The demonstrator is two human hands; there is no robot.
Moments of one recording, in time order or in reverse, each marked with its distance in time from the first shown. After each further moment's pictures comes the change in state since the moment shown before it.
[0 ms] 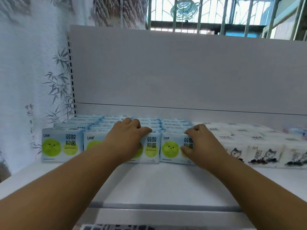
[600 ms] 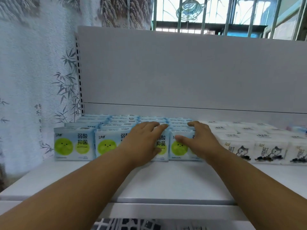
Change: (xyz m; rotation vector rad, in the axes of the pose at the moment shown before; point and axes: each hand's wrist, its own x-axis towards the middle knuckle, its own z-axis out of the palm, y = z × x) left_hand -0.008 0.011 0.015 -0.187 0.091 0.101; right_hand 0.014 -0.023 0.015 0.448 0.040 0.249
